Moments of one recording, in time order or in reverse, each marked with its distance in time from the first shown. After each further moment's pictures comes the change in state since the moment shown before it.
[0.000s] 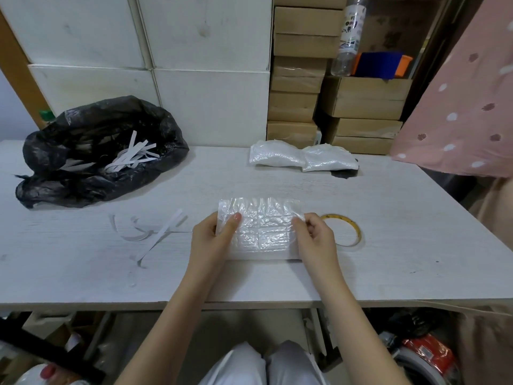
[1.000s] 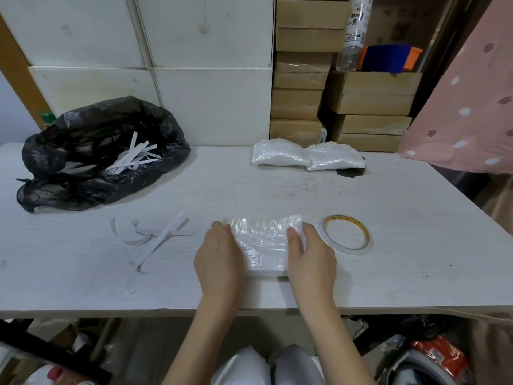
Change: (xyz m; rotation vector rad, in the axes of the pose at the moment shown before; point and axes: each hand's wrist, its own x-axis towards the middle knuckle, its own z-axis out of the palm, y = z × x) left_hand -0.011 -0.002 0.024 0.919 0.273 -0.044; right_hand -0.019 0.001 0.020 -0.535 0.175 -0.007
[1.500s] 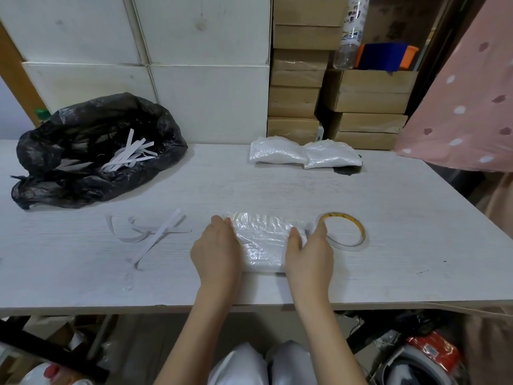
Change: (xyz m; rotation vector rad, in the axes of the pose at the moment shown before) left_hand 0.009 0.000 0.008 0.091 -0.021 0.049; right_hand -0.001 -0.003 0.002 0.027 0.047 0.132
